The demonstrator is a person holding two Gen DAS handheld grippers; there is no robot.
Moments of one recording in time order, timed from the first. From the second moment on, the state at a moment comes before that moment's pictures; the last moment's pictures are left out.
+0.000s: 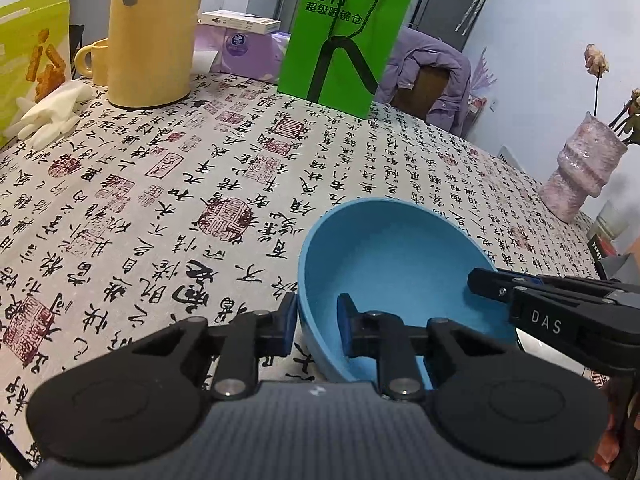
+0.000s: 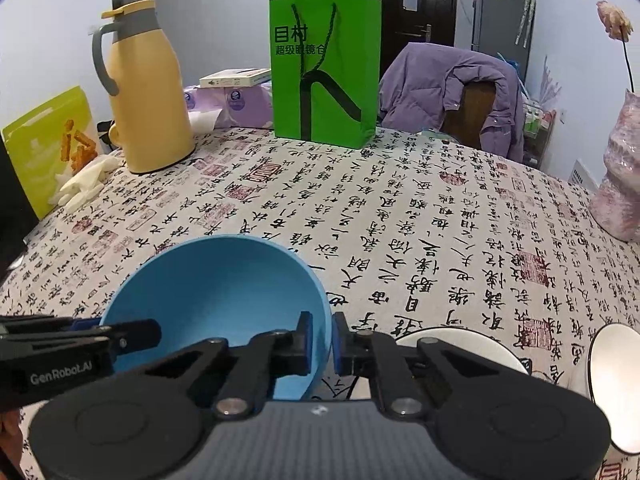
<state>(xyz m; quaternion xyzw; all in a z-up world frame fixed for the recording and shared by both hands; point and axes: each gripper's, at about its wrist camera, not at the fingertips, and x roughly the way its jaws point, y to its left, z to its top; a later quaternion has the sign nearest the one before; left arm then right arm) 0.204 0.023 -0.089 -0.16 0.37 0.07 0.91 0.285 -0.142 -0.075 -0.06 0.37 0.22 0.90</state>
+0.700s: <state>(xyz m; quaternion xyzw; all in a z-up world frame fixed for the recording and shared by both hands) 0.158 0.049 -0.056 -0.15 0.33 0.09 0.93 0.244 -0.117 -0.047 -0.04 0.35 0.24 0.90</state>
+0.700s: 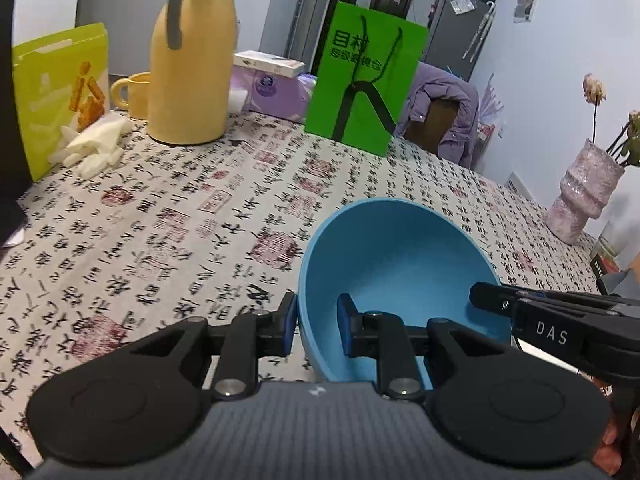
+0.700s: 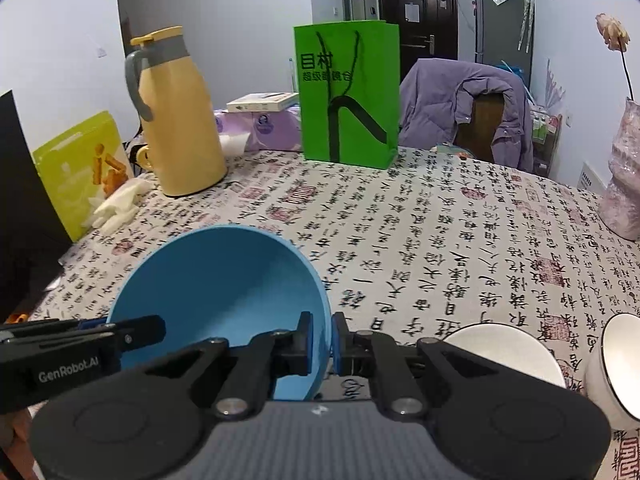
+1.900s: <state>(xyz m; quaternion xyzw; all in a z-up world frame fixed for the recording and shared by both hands) 0.068 0.144 -0.048 -0.17 0.31 0.16 0.92 0.170 -0.015 -0.042 -0.06 0.36 0.31 0.88</state>
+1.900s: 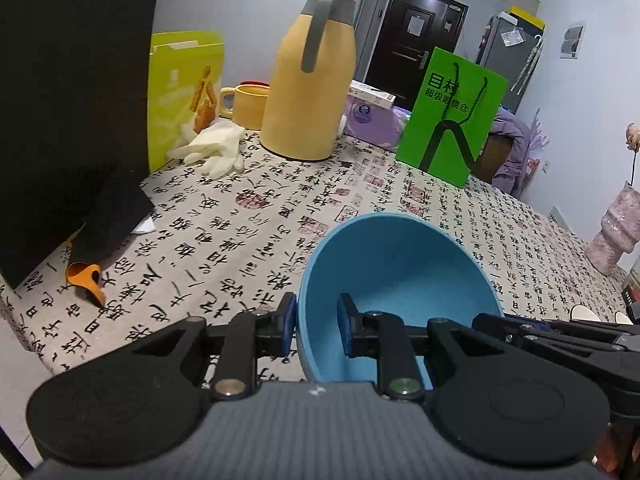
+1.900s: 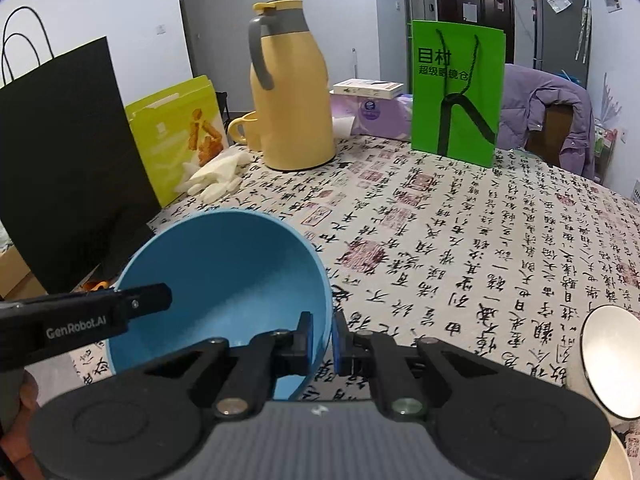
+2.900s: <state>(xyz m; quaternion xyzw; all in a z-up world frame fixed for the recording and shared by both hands) 0.064 0.165 -0.076 -0.18 0.34 0.17 0.91 0.172 0.003 -0.070 -0.05 0.40 0.32 0.86</state>
